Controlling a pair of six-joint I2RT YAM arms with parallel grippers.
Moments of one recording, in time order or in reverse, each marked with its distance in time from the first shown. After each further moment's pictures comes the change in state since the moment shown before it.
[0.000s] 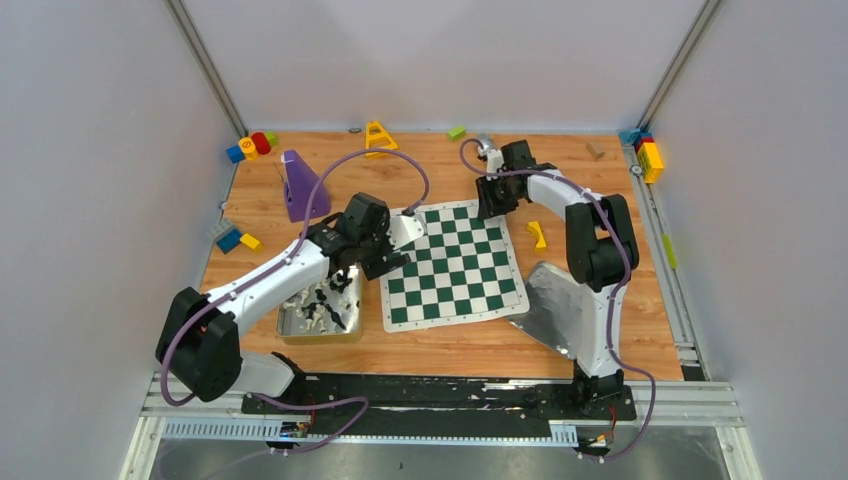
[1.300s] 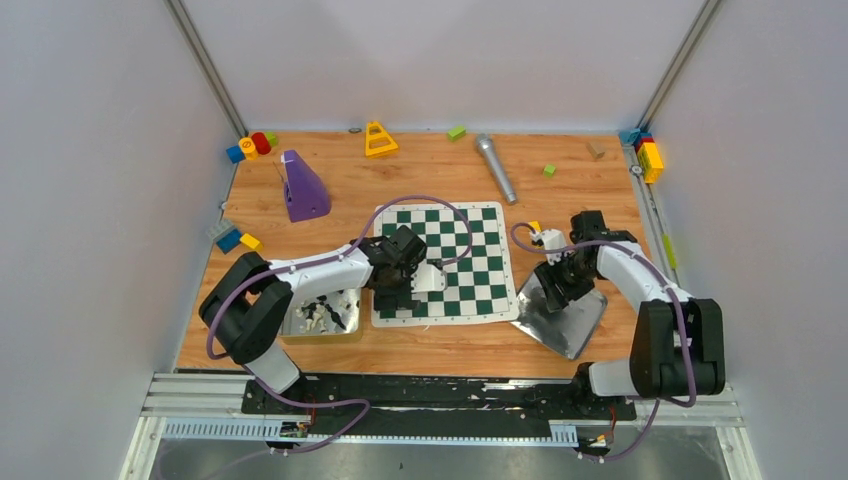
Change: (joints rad) left arm -0.171 0.264 -0.027 -0.057 -0.026 0.162; right arm -0.204 -0.766 -0.762 -0.363 0.056 -0.430
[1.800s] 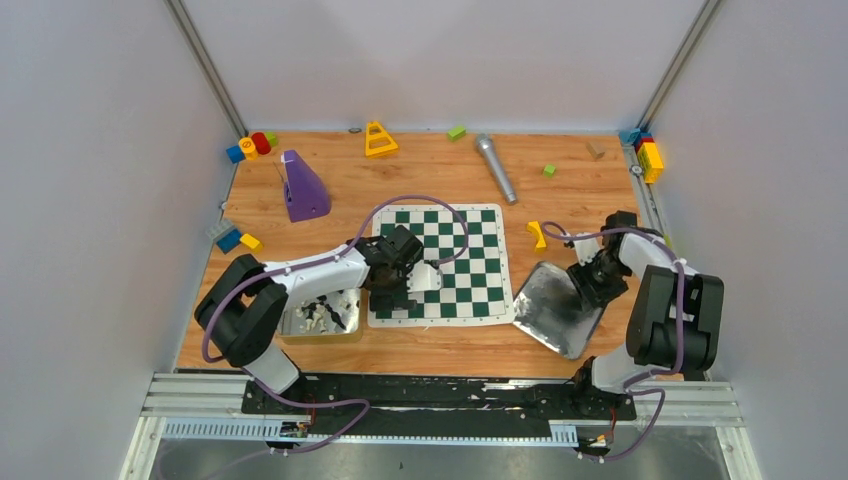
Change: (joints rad) left arm 0.001 -0.022 -0.011 -0.031 -0.033 -0.015; right arm -0.266 0.132 0.009 -0.002 0.157 -0.176
